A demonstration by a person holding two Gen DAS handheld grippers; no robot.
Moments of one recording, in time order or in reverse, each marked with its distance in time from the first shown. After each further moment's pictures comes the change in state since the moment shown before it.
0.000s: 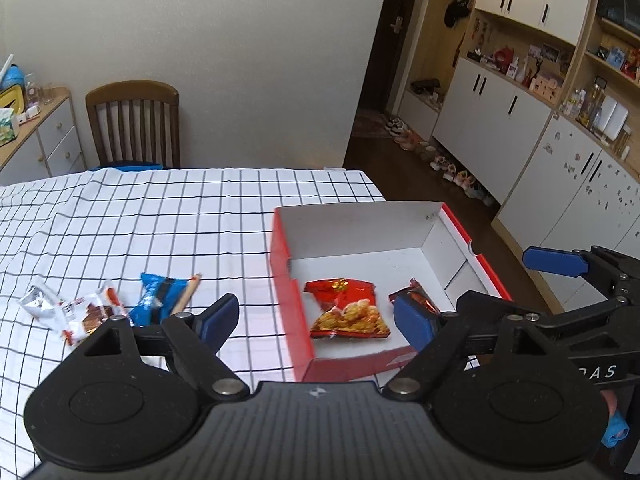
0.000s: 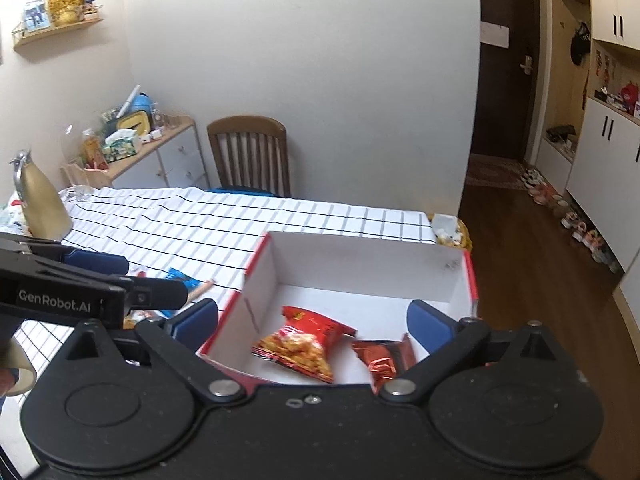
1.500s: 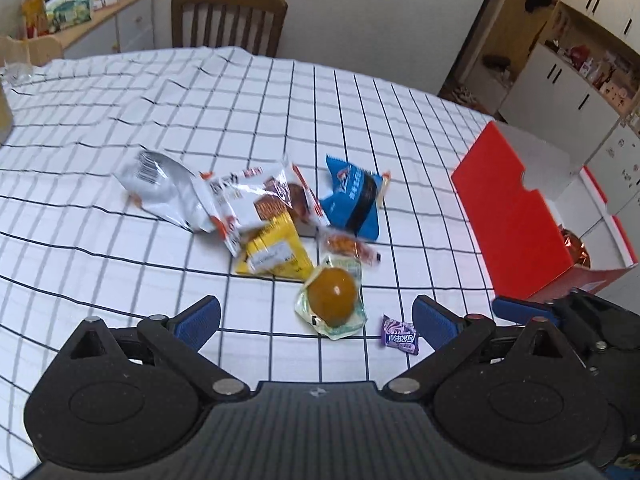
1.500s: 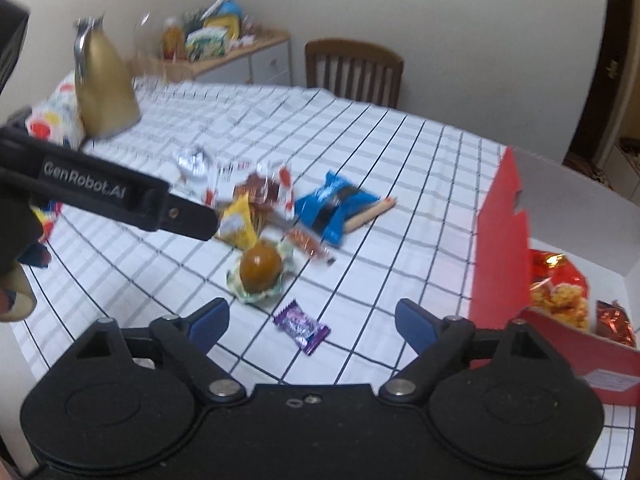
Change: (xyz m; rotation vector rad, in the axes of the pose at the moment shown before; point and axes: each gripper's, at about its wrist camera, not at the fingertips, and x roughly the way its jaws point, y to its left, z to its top) left arm 0.052 0.217 -0.086 -0.164 0.170 0.076; right arm 0.127 0.208 -0.076 -0.184 0.176 0.102
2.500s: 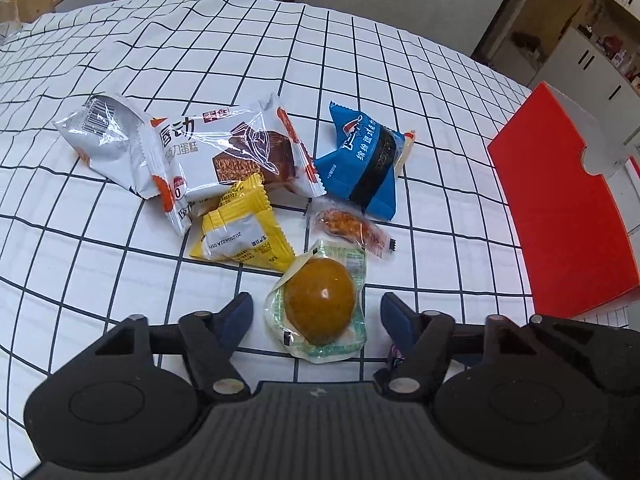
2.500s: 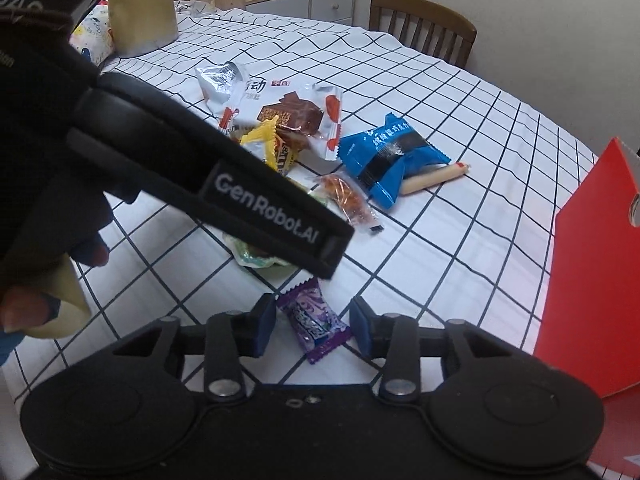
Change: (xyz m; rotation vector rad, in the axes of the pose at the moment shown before) left arm 0.074 -0.016 0.006 -0.056 0.108 0.053; right arm 0.073 0.008 -0.003 -0.173 0.135 0.096
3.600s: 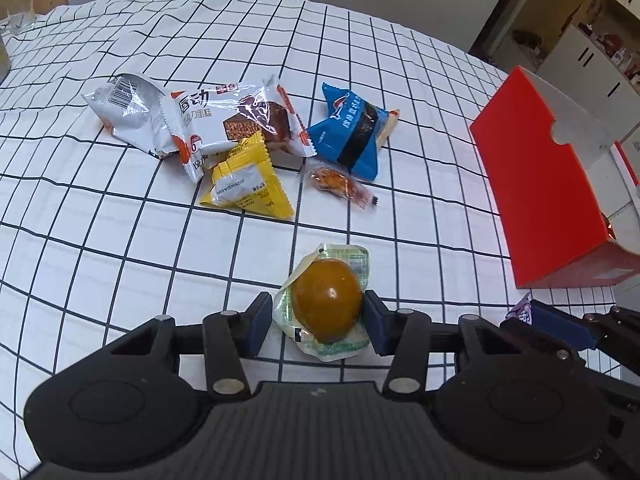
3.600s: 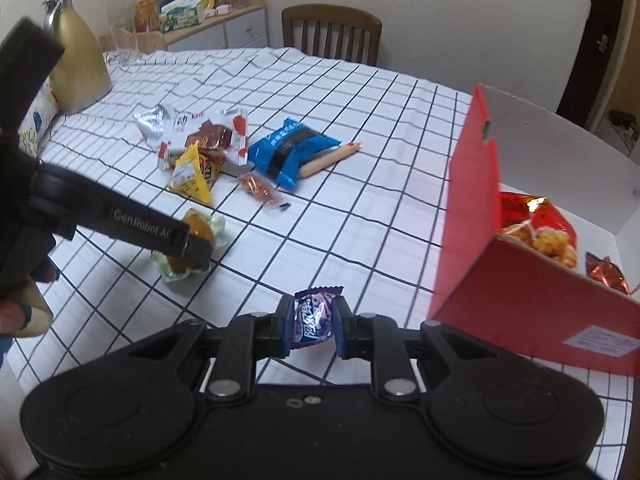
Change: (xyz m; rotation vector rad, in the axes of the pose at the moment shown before) left arm -0.038 -0.008 -0.031 -0.018 0.015 -0.001; right arm -0.070 -0.029 -0.036 0.225 -0.055 -0.122
